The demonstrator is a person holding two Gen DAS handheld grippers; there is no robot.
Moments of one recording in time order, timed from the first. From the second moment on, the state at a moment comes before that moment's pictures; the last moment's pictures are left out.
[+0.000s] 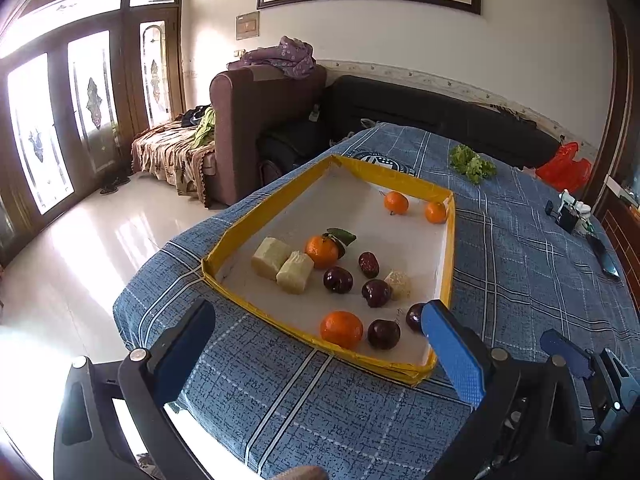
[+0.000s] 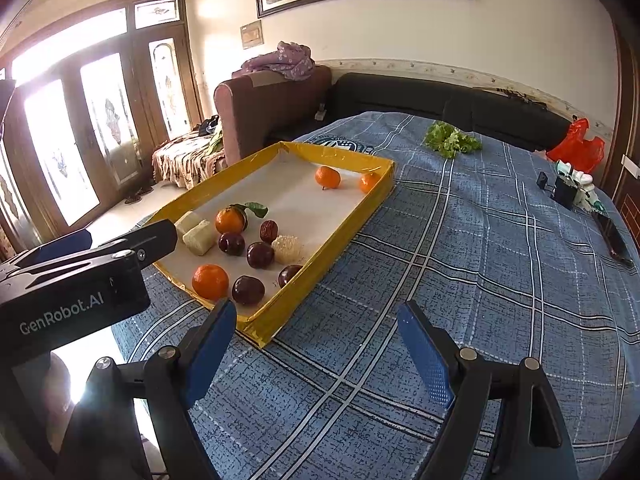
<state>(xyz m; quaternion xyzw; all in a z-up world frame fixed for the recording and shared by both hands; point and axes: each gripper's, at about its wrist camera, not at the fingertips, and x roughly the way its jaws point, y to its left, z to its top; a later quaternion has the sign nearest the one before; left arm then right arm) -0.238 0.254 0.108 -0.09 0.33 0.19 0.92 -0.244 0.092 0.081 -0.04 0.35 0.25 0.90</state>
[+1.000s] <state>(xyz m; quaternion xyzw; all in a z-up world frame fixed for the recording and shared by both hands) -0.231 0.264 0.092 -0.10 0.34 0.20 0.91 -0.243 0.106 0.071 -0.05 0.36 0.26 0.89</state>
